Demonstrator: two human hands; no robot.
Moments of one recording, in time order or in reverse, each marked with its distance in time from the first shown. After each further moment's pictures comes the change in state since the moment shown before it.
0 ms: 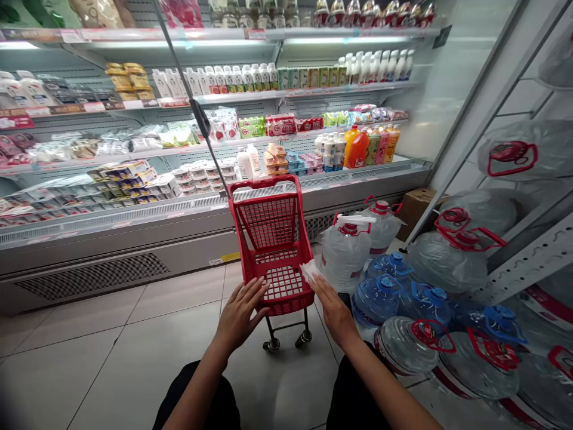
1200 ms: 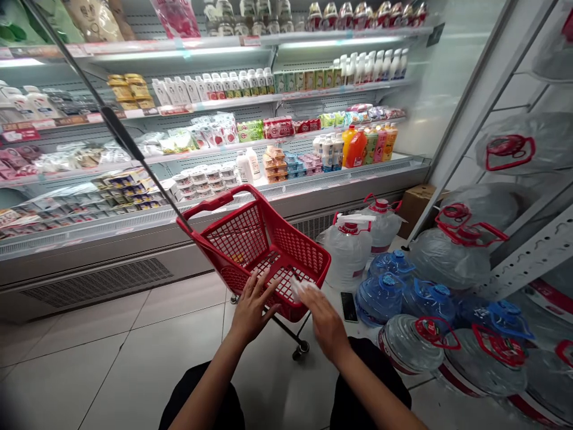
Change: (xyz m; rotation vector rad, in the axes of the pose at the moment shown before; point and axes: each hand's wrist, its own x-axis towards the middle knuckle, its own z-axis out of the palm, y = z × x) left_hand 0.021 0.009 0.012 0.018 0.040 -0.043; right_hand -0.007 -0.046 0.014 0.052 -0.021 -0.007
